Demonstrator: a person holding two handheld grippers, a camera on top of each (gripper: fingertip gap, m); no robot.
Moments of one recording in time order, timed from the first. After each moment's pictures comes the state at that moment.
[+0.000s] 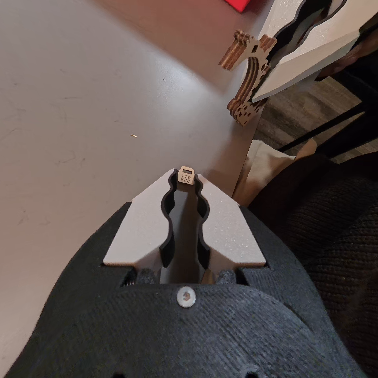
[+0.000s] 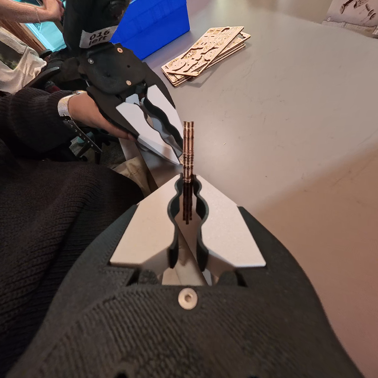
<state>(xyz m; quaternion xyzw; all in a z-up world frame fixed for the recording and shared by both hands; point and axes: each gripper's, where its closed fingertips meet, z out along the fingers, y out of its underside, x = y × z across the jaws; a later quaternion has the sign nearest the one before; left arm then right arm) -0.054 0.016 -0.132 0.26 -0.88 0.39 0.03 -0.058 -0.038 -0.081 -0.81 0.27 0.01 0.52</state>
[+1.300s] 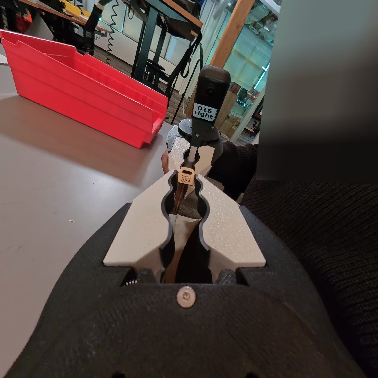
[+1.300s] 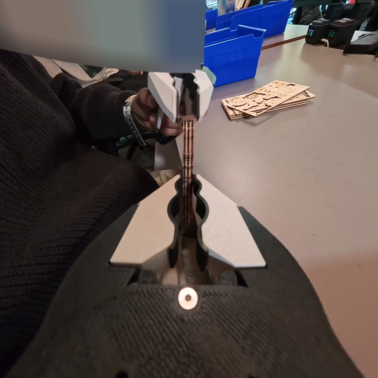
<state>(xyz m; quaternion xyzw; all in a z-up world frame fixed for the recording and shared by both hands) -0.091 0.008 -0.010 0.15 -0.71 0.67 0.17 -0.099 -0.004 -0.056 -0.79 0.11 0.03 0.60</state>
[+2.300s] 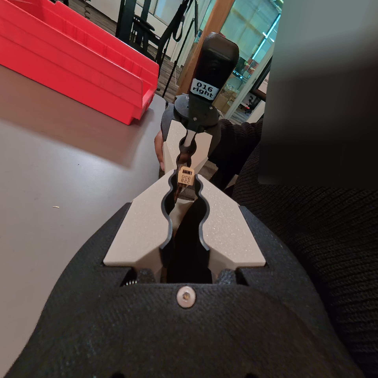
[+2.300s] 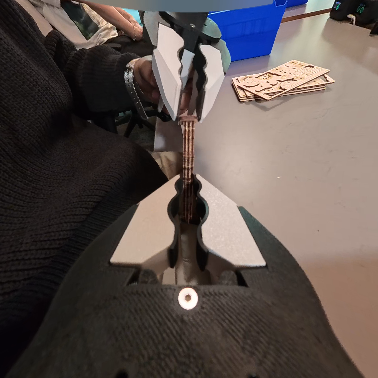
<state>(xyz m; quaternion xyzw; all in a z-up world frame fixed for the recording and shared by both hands) -0.103 0.006 -0.026 0.14 -0.75 0.62 0.20 -0.108 -0.004 -0.072 -0.82 0.08 0.02 0.56</state>
